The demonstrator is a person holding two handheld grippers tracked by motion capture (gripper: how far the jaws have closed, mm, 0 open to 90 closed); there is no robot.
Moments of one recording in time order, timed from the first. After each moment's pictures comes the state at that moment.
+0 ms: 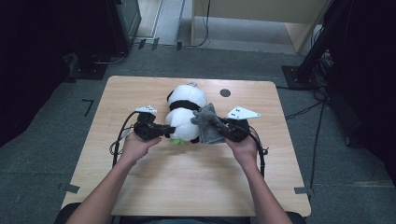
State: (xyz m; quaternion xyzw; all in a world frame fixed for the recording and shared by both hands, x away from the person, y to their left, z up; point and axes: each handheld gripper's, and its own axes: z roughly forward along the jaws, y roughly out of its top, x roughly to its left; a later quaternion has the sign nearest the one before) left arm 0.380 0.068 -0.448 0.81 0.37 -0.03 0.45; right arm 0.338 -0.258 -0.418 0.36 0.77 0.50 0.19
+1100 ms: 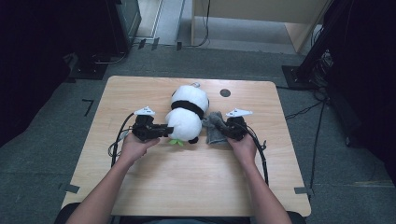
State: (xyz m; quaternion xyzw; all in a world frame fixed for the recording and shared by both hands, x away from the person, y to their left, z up) left arm 0.386 0.078 -0.463 0.81 0.38 0.00 0.45; right arm 0.389 -0.272 -0.499 0.46 0.78 0.38 0.17
